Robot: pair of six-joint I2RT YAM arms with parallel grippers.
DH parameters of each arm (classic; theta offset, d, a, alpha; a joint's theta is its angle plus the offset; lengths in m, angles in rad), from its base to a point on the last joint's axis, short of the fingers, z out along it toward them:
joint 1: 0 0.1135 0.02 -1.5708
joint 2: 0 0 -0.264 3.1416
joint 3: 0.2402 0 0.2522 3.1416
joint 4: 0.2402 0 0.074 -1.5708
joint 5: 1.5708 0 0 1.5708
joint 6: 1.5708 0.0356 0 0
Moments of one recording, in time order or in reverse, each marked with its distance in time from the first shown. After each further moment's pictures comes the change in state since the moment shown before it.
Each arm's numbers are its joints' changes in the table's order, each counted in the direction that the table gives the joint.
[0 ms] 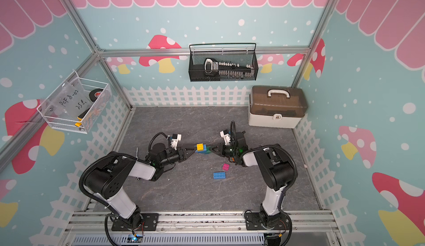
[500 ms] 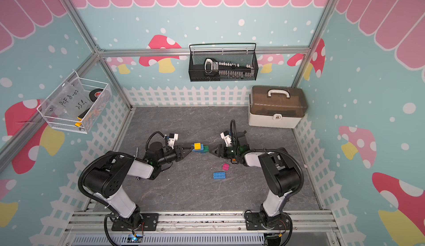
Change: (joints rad) left arm 0.086 0.001 -0.001 0.021 0.057 -0.011; right arm -0.014 -0.140 0.045 0.372 0.052 -0.242
